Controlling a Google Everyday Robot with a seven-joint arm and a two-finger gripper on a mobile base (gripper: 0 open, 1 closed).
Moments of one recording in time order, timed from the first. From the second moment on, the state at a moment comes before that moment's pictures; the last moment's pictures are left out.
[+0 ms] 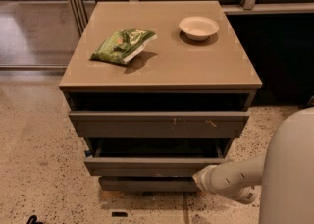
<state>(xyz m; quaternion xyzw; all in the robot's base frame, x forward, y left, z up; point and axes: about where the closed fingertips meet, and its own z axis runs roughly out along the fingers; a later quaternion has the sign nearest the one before) 0.495 -0.168 0.402 -0.29 0.92 0.03 0.26</state>
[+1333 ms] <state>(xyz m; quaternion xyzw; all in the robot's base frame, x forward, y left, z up) 0.555 -0.201 0.399 -0.27 0.93 0.02 0.27</state>
